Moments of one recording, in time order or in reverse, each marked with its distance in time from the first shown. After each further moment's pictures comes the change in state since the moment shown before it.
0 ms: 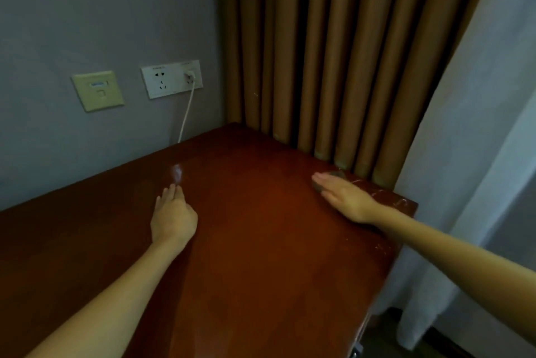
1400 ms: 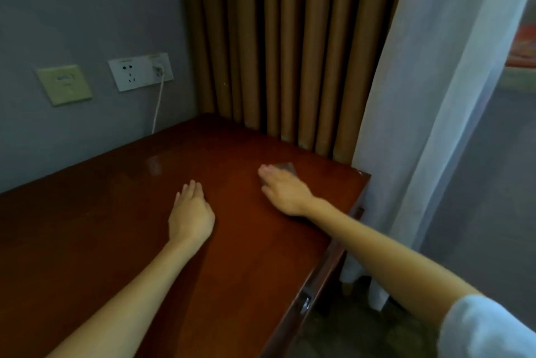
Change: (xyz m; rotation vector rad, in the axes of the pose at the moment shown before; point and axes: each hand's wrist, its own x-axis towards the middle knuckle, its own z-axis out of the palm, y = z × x) left_hand -0.069 0.071 0.010 -0.013 -0.078 0.159; right_hand -0.020 -0.083 0.013 -0.056 0.003 0.067
